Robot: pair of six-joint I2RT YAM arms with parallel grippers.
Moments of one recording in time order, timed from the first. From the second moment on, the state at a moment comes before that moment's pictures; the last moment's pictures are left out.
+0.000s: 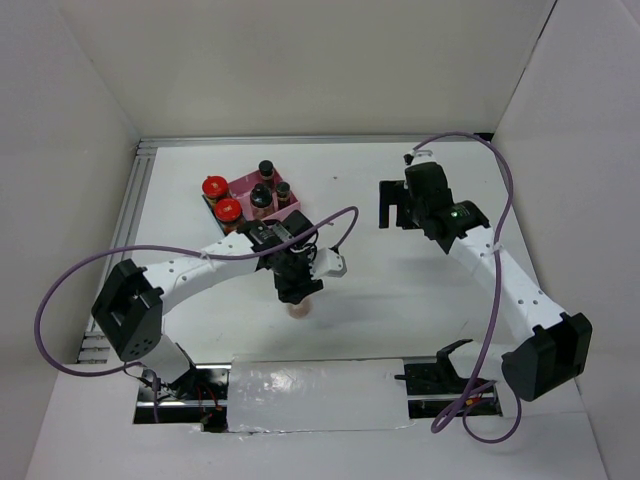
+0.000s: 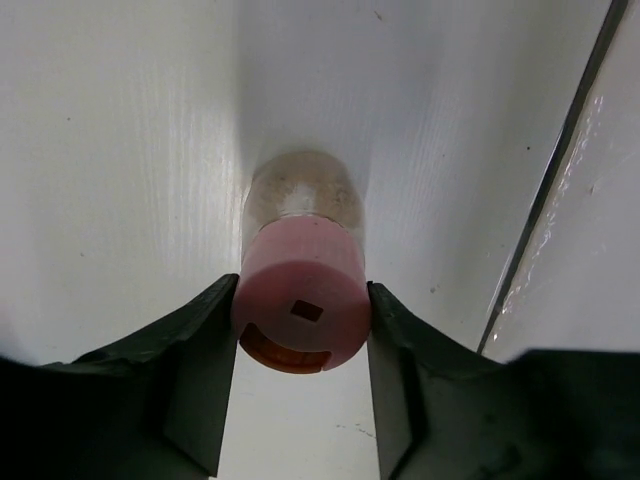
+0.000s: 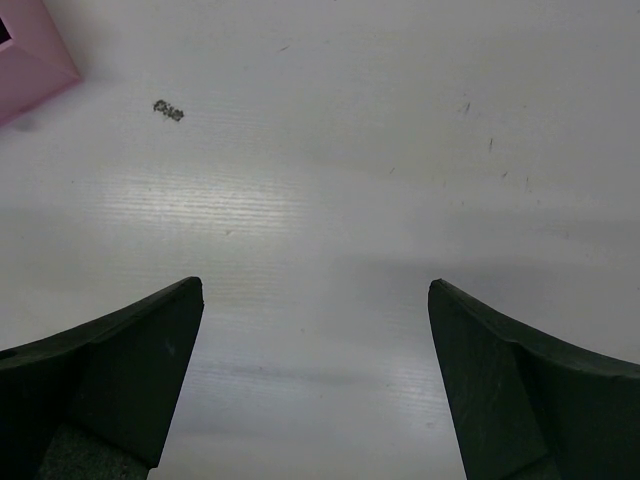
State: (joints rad) left arm -0.80 1.57 1.20 -0.85 0.27 0.53; right arm 0.39 1.24 1.18 -0.65 0.22 0.25
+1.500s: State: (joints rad) left arm -0.15 1.96 2.03 -0.79 0.19 0.41; right arm 0.47 1.35 1.17 -0.65 0.26 0.26
